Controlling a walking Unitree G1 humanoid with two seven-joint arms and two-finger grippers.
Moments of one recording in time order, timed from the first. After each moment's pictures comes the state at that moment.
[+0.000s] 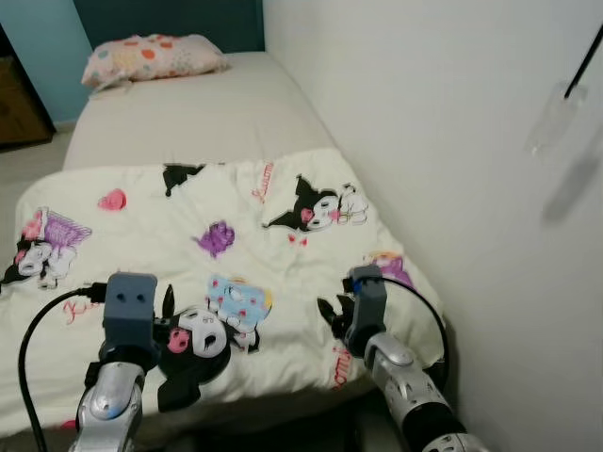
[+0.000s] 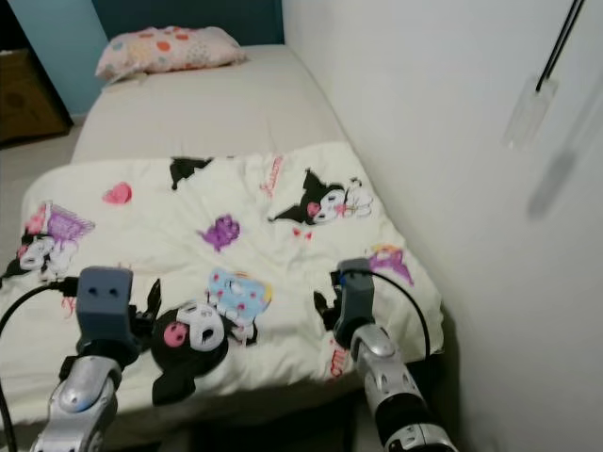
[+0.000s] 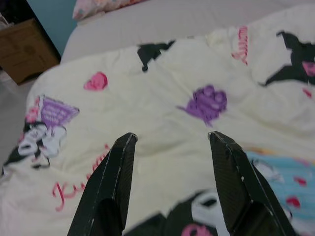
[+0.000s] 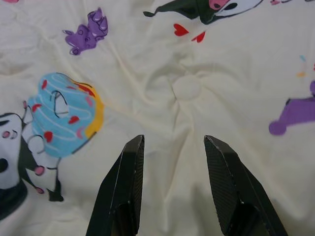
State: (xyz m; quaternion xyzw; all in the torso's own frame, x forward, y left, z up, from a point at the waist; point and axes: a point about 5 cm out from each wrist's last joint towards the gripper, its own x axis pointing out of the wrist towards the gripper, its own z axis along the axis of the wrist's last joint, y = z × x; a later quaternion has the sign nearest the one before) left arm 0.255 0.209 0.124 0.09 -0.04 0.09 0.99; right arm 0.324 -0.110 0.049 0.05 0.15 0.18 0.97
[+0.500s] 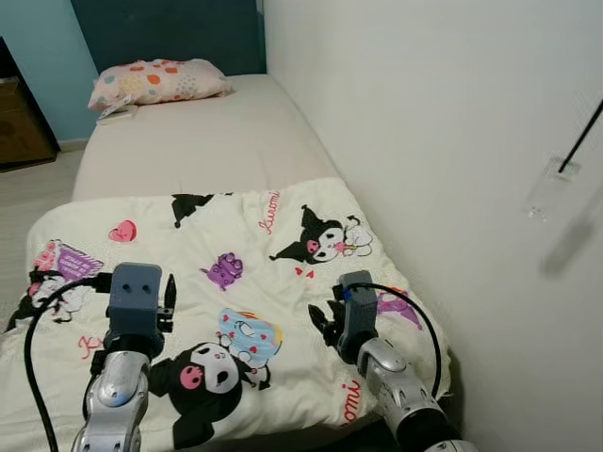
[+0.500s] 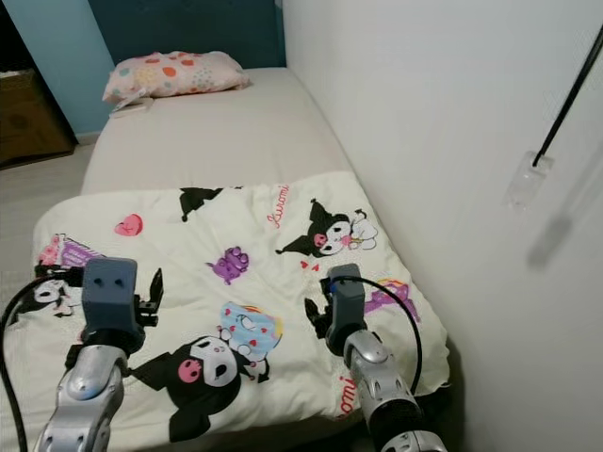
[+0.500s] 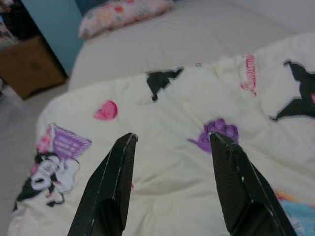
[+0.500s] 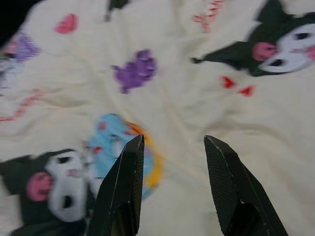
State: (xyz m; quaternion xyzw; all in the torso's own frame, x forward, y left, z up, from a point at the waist) left arm 0.267 0.201 0.113 0.10 -0.03 0.08 0.99; right arm 0.314 -0.088 0.045 0.06 0.15 0.22 0.96
